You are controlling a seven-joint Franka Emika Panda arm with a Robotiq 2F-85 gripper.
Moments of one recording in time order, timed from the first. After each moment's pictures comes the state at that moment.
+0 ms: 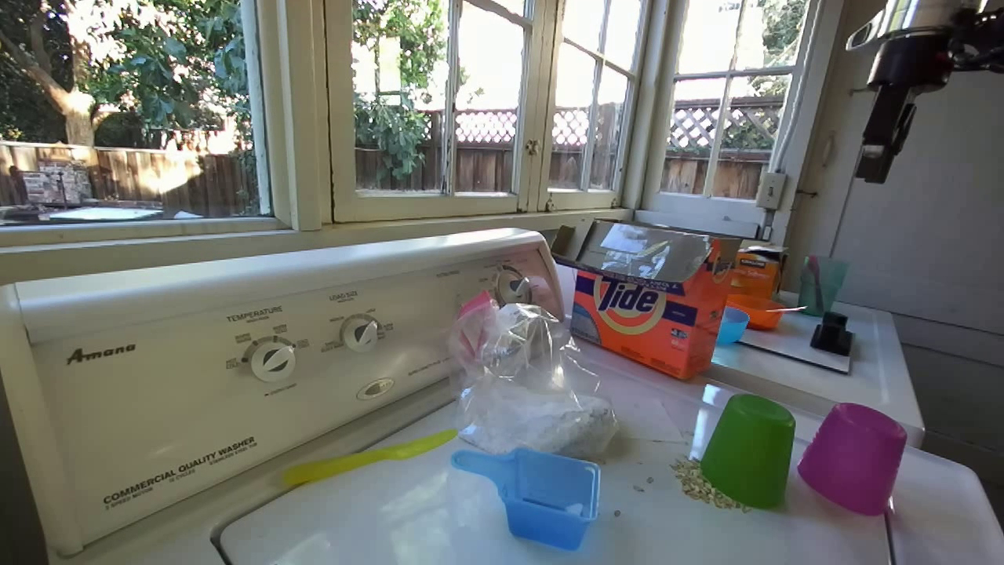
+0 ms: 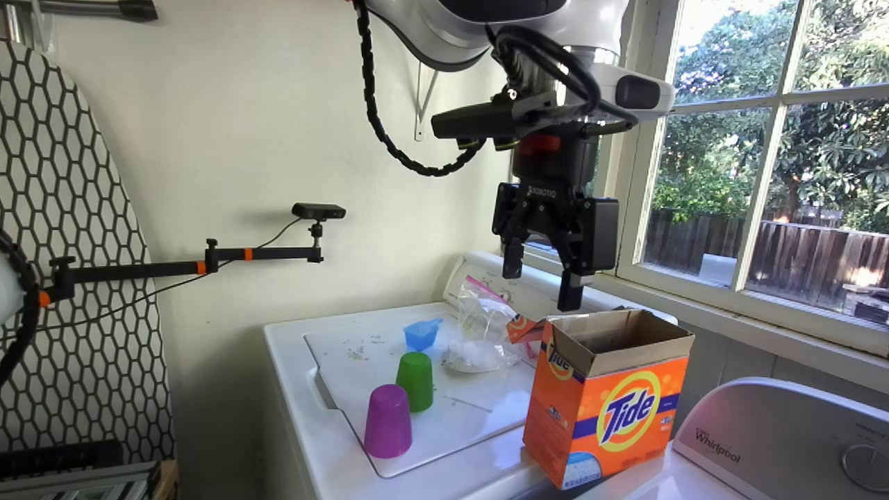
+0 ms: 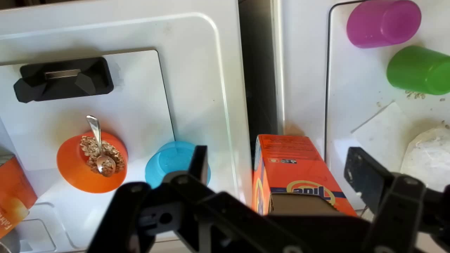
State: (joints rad) arm 0.00 -0.20 -0.08 -2.05 0.01 1.92 -0.21
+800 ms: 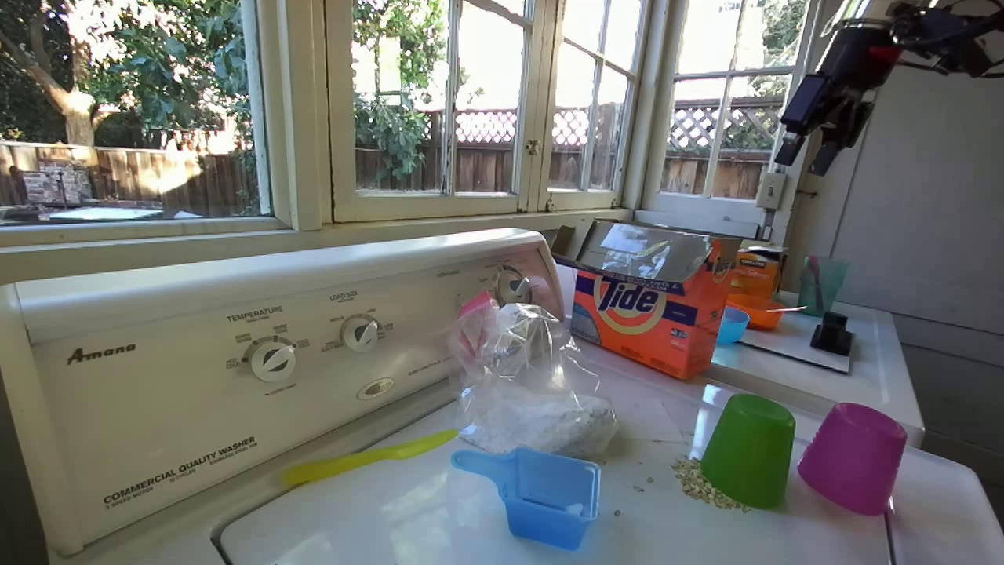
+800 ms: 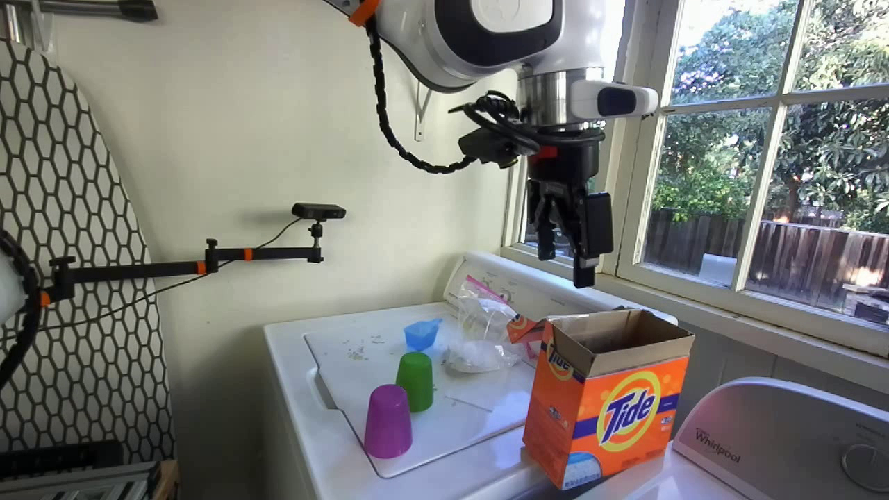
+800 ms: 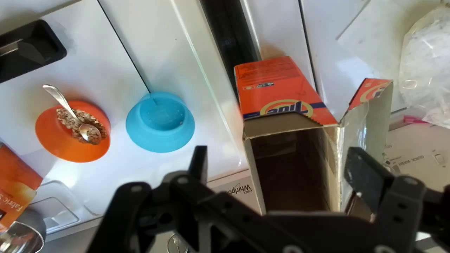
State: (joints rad) arm 0.01 -0.13 0.00 -2.02 0.05 2.14 0.09
